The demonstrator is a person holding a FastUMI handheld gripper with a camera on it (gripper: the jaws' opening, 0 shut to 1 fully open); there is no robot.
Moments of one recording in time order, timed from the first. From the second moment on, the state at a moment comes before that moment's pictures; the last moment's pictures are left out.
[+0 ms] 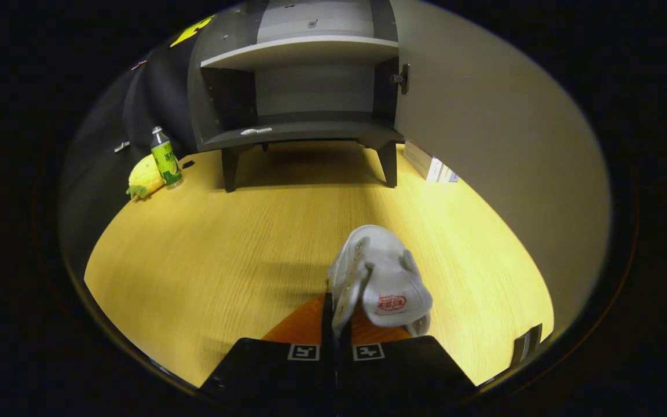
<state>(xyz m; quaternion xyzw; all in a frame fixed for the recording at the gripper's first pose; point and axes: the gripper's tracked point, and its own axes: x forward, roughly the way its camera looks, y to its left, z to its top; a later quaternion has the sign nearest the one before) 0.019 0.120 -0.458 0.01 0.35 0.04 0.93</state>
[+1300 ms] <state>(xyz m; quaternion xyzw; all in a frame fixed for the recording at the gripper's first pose) 0.258 0.211 -0.068 0.07 0.21 0.12 0.97</state>
